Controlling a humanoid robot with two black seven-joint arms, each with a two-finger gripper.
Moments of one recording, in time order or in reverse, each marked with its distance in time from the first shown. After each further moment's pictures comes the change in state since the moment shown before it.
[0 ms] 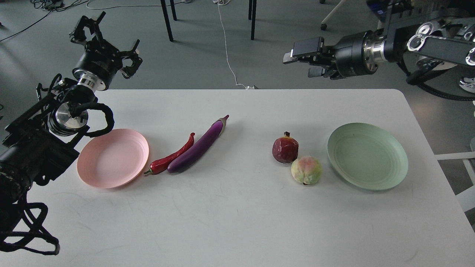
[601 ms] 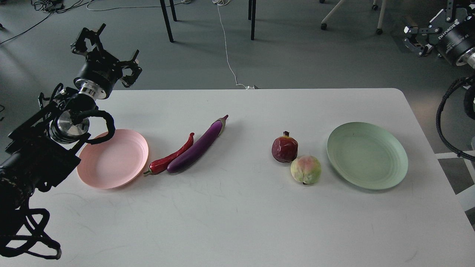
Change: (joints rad) left arm 0.022 -0.027 -0.003 0.011 -0.004 0.003 -0.003; right arm -0.653 -0.383 1.052 -0.257 0.513 0.045 -0.007
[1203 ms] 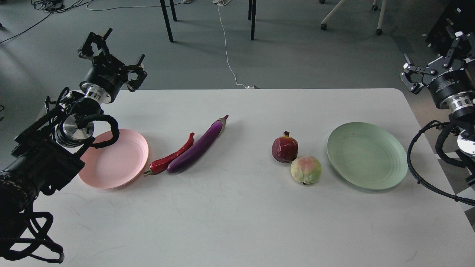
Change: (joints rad) left arm 0.027 -0.012 0.003 0.000 0.002 -0.011 0.001; right arm -0.416 0.183 0.544 -0.109 0.052 0.000 0.003
